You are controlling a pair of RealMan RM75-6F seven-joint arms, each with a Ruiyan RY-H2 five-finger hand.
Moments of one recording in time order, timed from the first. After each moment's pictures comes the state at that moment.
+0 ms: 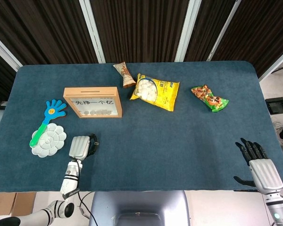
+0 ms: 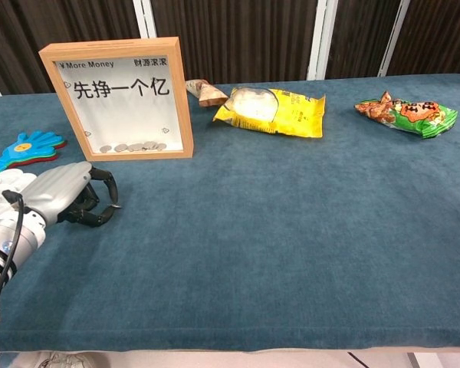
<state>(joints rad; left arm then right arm) -0.53 -1.95 -0.21 -0.91 1.26 1.14 0.12 0.08 -1.04 -0.02 -1.70 -1.56 1.40 -0.06</state>
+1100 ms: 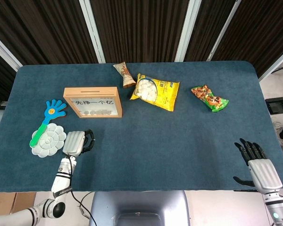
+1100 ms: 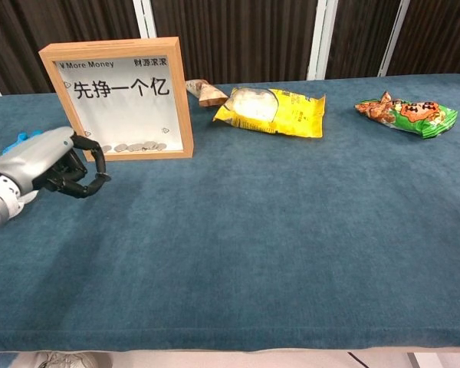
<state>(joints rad) -0.52 -1.71 -0.25 -1.29 1.23 1.14 0.18 0.08 -1.04 -0.02 -1.70 -1.55 1.39 -0.07</state>
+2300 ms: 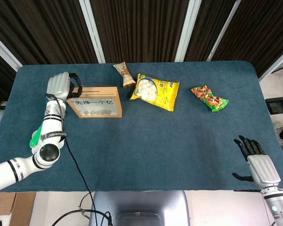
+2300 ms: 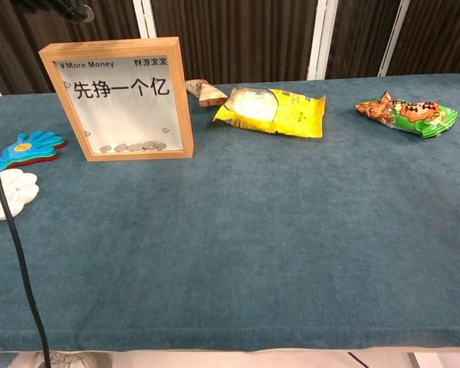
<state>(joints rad) -1.00 -1.30 -0.56 -1.47 0.31 0.96 0.60 0.13 -1.04 0.00 -1.70 -1.49 1.31 -0.04</state>
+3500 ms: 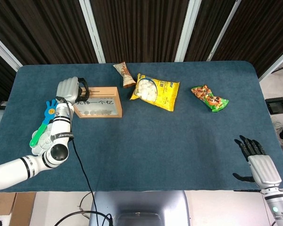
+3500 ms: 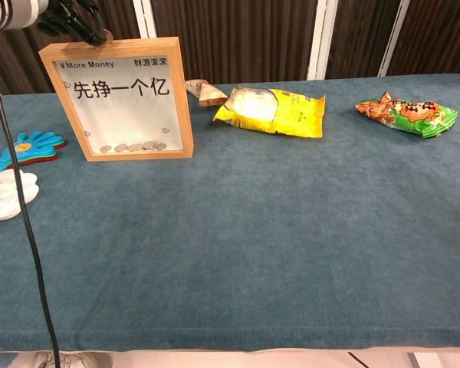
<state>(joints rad) -1.07 -1.36 -0.45 -1.39 0.30 0.96 0.52 0.12 -1.03 0.00 -1.70 -1.50 1.33 -0.02</state>
